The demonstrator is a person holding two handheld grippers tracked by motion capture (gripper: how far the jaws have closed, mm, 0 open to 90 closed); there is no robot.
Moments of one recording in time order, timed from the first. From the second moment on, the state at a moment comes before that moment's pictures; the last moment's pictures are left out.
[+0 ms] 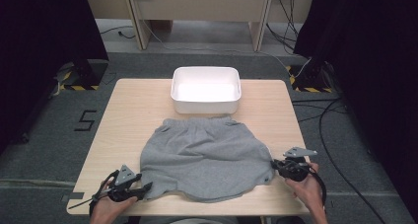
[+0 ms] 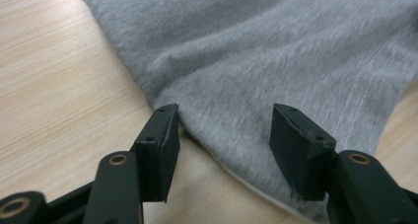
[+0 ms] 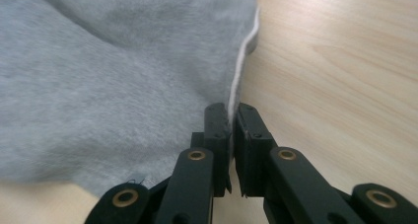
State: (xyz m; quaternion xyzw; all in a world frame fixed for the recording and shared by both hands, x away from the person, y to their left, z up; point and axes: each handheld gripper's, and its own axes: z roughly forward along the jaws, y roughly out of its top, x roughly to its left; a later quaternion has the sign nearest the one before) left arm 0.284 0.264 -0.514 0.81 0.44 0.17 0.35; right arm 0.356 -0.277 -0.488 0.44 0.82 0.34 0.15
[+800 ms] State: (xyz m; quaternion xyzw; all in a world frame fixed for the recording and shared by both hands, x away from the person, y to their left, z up) left arm 0.309 0.262 -0.495 0.80 0.44 0.13 0.38; right arm 0.361 -0.256 -0.452 0.42 0.83 0.34 0.17
